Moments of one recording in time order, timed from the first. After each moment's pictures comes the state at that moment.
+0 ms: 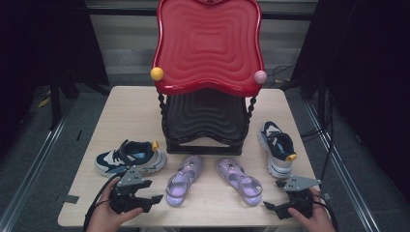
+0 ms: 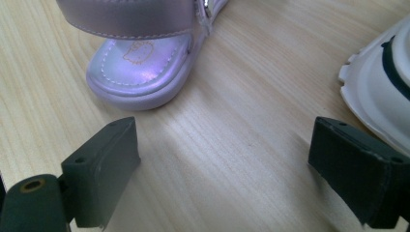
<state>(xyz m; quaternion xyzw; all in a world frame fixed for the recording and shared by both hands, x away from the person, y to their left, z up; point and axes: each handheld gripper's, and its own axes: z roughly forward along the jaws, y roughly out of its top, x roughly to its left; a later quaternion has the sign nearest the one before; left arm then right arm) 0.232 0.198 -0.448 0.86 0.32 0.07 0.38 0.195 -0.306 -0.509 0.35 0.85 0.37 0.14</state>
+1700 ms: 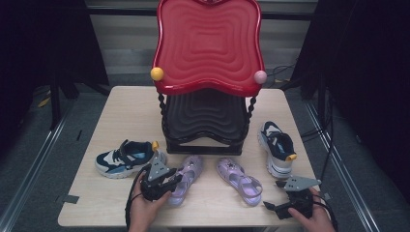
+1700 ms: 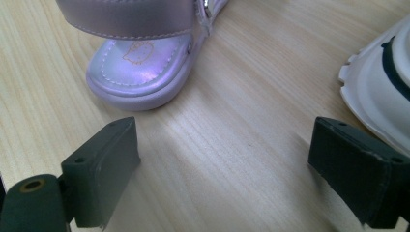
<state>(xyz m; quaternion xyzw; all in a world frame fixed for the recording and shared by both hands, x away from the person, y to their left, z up) 0.254 0.130 -0.484 0.81 0.36 0.15 0.43 0.195 -0.306 -0.509 0.35 0.85 0.37 0.14</state>
